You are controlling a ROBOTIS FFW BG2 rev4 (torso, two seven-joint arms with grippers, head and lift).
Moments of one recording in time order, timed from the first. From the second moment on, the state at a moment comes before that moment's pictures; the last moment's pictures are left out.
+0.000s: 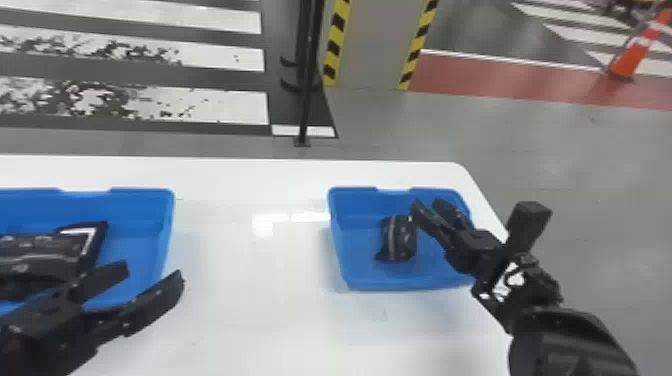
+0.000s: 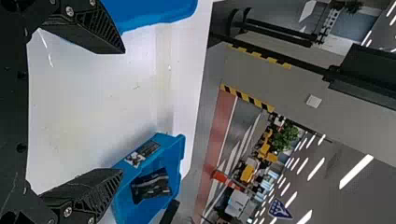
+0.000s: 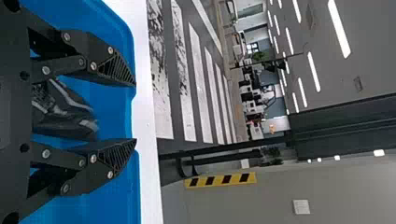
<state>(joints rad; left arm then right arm) 0.43 0.16 0.16 -2.27 0.43 0.77 -0.50 0.12 -0.17 -0.27 -1.65 -0.26 0.23 0.46</state>
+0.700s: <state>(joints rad) 0.29 0.18 0.38 -2.21 0.18 0.93 -0.48 0.51 -0.08 -0.05 -2.07 -0.23 -0.07 0.40</state>
